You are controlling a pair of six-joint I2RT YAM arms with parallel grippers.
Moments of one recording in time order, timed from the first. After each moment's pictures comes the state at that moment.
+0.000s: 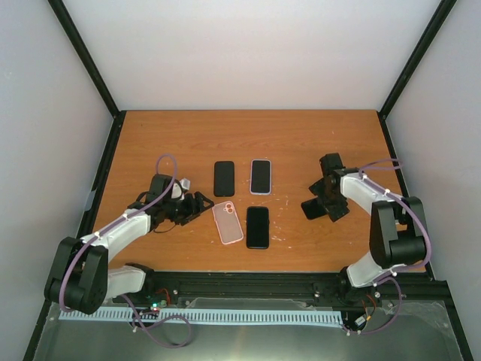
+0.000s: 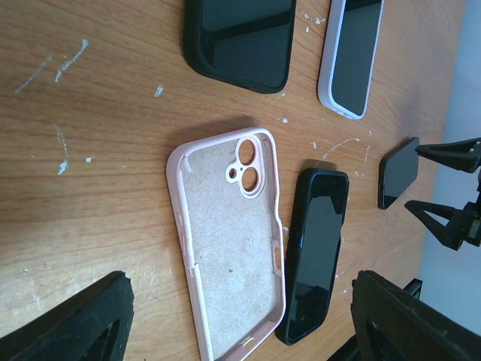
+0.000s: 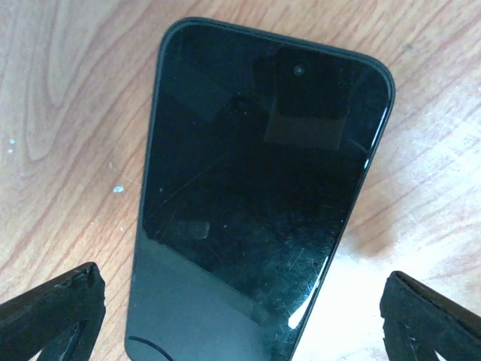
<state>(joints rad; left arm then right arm) -0.27 1.21 0.51 -0.20 0.57 -0.75 0.15 1.55 0.90 -0.70 0.07 1.15</state>
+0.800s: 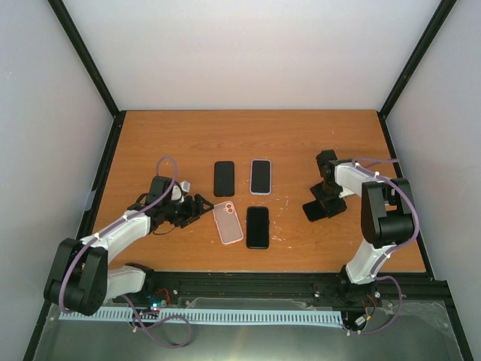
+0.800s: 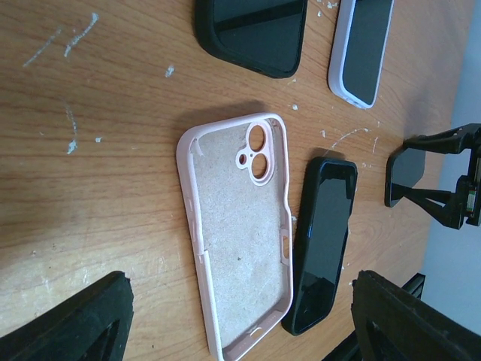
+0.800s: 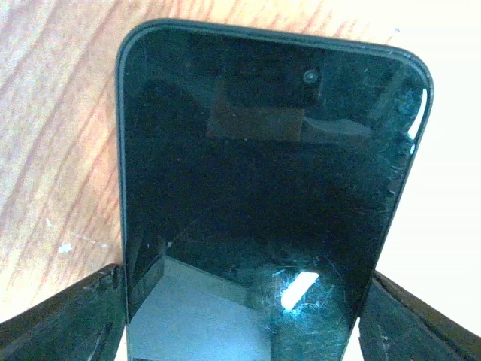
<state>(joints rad) -0.27 1.20 0.50 -0.21 0.58 -0.74 0.14 1.75 1.02 -0.80 0.07 1.27</state>
